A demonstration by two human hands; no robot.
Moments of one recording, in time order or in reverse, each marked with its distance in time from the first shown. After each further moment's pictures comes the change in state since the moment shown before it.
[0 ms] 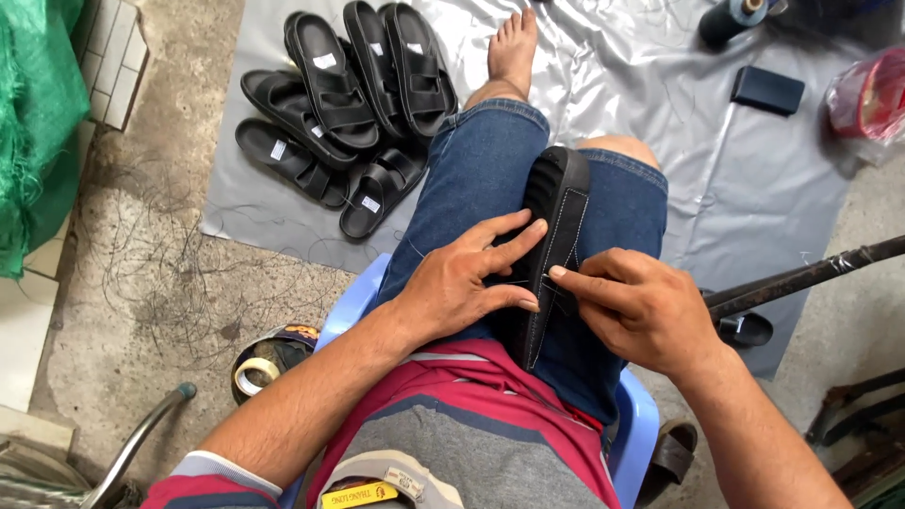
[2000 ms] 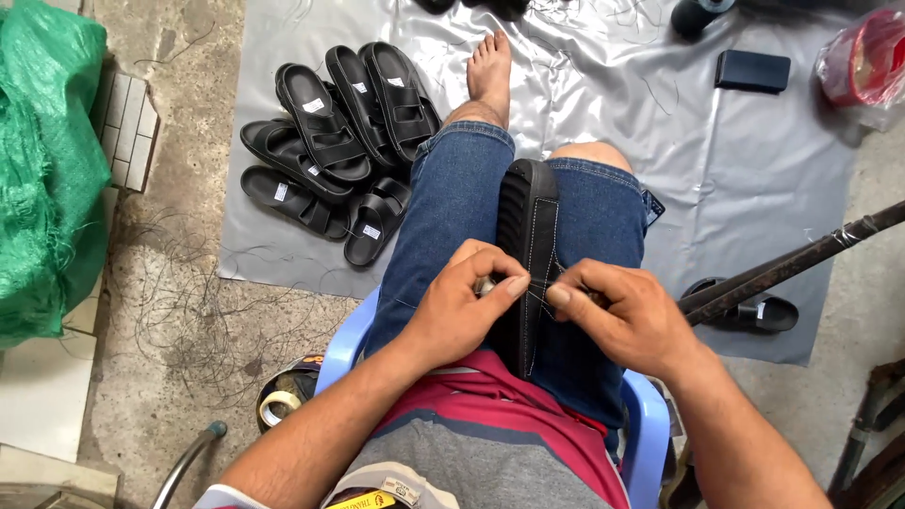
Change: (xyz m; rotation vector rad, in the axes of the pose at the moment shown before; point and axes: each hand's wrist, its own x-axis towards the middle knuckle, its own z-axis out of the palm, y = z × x) left_hand 0.006 0.012 0.021 -0.247 0.079 -0.166; right_hand 0.006 -0.016 -0.015 0.510 -0.030 0.372
